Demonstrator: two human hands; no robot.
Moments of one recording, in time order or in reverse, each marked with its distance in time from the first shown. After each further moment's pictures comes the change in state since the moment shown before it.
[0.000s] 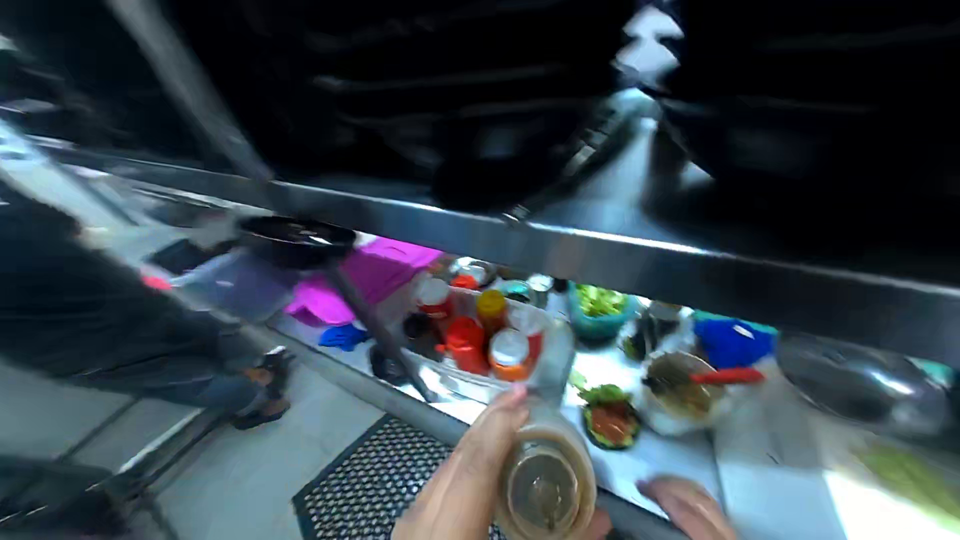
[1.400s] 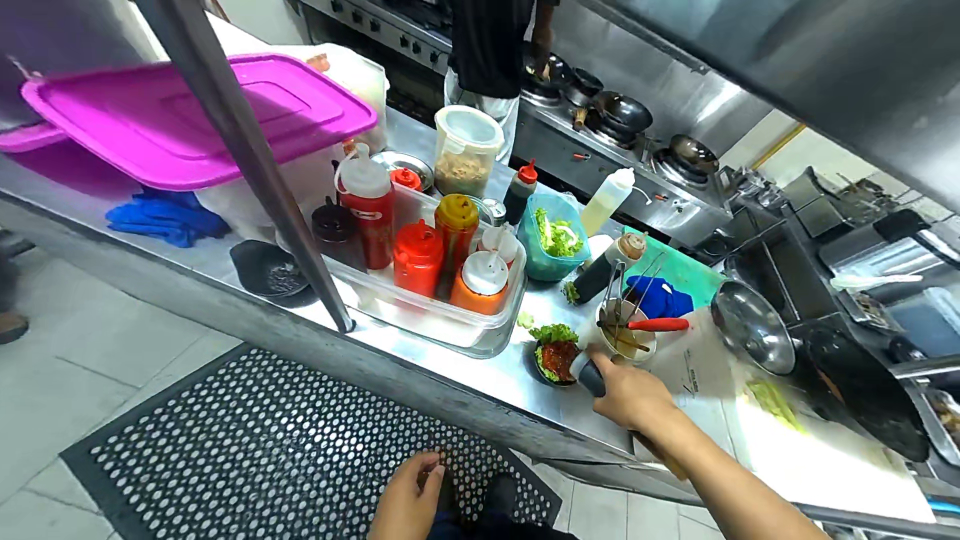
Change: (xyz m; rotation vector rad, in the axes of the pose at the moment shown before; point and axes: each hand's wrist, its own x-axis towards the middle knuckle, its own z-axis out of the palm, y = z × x) left_hand -0.239 -0.243 0.088 -0.157 -0.474 -0.985; right_hand 0.068 0.092 0.027 -1.016 -0.917 1.101
